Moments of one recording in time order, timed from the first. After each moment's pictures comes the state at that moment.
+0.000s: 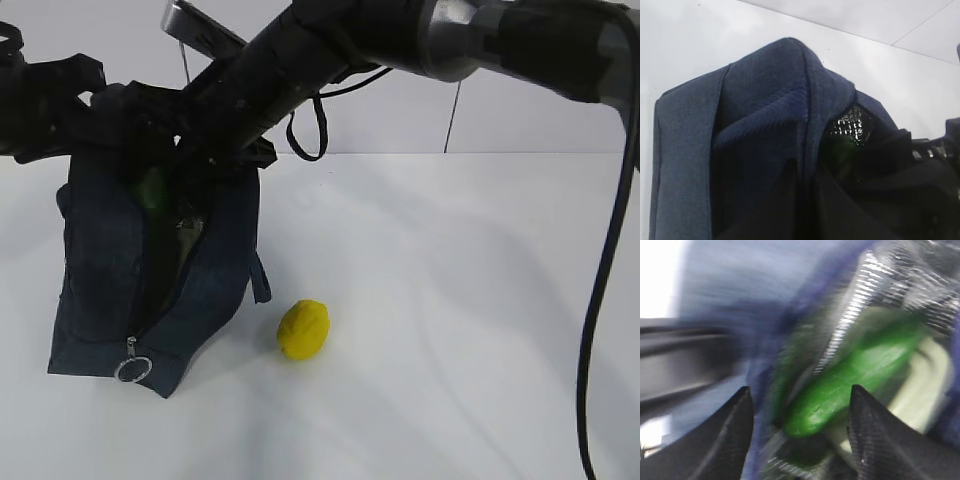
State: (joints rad) left arm -0.26 1.41 -0.97 -0.67 0.39 0.14; right arm 0.55 2.25 -2.07 0.80 0.96 -0.21
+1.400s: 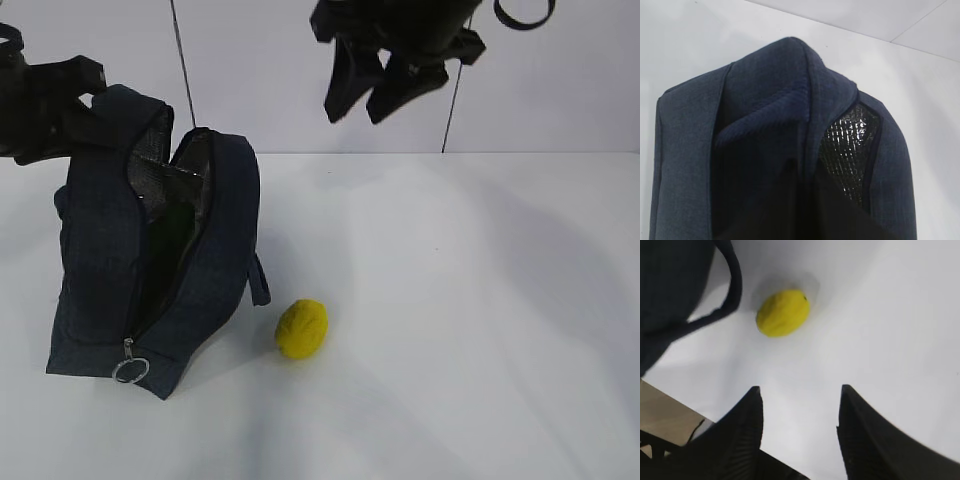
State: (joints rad) left arm -0.26 1.41 -0.97 -0.66 0.40 0.14; right arm 0.38 1.93 -1.96 0.32 1.25 -0.04
